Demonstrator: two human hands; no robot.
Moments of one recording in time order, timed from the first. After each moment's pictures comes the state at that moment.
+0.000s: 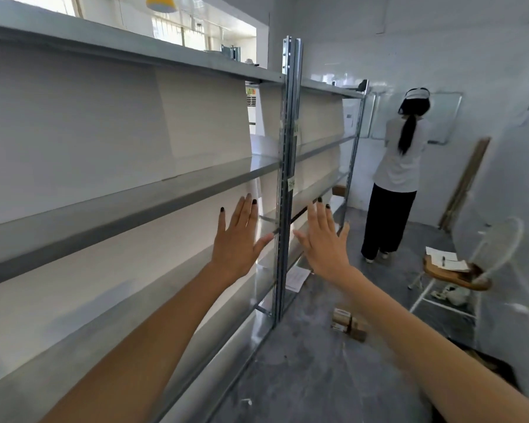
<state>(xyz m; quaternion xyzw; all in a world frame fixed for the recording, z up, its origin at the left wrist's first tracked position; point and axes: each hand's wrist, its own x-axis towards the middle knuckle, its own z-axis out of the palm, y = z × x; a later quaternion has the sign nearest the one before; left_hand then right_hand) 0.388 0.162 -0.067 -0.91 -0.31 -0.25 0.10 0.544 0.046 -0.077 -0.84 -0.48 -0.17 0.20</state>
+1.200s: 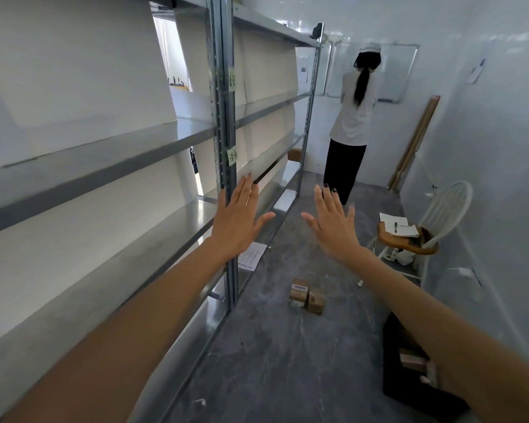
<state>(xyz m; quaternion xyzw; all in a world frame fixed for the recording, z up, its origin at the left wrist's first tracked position) 0.671 0.243 -0.114 -0.95 -0.22 -0.21 0.05 0.814 0.080 -0.123 -0.89 -0.40 -0.13 0.16</state>
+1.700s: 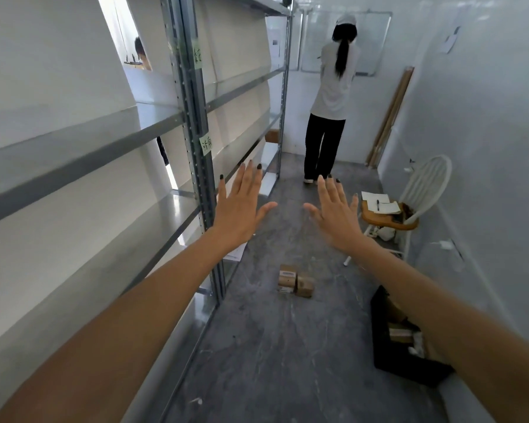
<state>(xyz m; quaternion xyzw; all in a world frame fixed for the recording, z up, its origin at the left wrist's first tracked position) 0.747 0.272 -0.132 -0.96 -0.17 -0.21 0.01 0.872 0.096 -0.143 -0.92 -0.34 -0.11 0.14</state>
